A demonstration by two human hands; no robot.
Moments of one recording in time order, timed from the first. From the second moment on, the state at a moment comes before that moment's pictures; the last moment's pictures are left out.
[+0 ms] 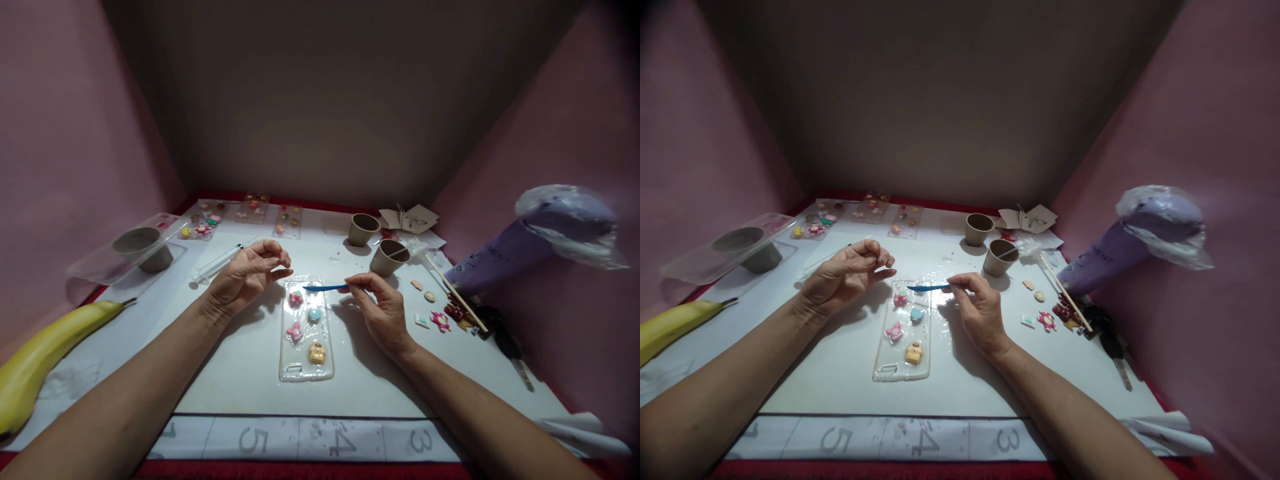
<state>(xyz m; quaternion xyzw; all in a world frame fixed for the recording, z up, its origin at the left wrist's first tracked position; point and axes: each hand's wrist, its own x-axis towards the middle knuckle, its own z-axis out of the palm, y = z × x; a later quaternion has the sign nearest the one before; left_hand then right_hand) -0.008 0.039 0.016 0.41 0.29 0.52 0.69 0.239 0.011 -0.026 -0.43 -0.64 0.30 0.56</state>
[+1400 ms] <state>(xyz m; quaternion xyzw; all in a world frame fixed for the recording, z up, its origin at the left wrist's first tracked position) 0.003 0.043 0.010 0.44 0.40 0.56 0.57 0.238 0.009 -0.023 -0.44 -0.63 0.28 0.57</state>
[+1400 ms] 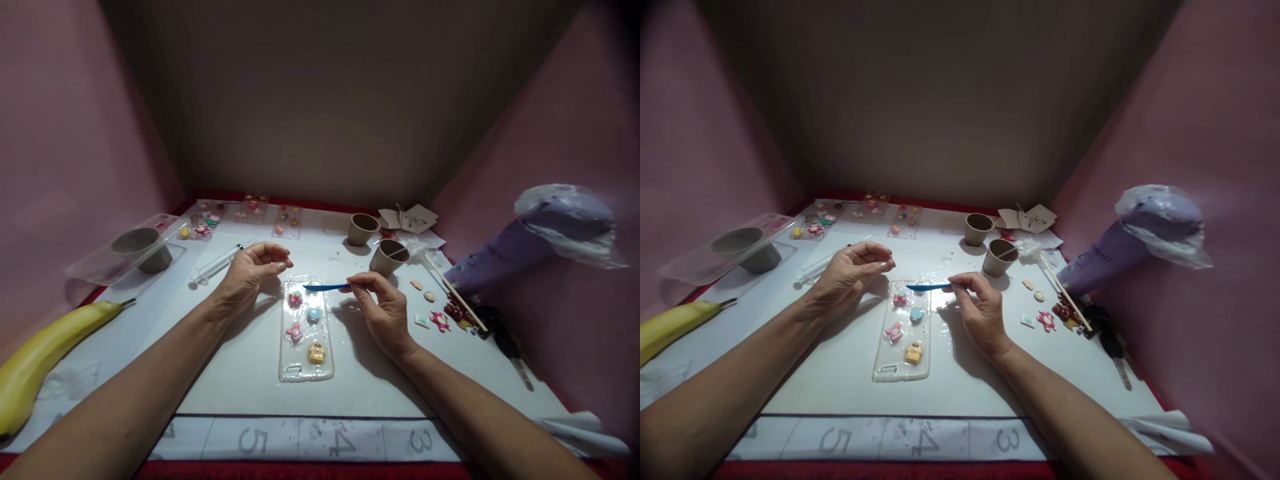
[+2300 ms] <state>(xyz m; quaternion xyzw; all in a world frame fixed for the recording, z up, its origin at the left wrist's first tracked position) 0.003 0.042 0.011 0.46 0.41 0.55 0.57 0.237 0.007 -0.023 -0.41 -0.62 0.27 0.61</state>
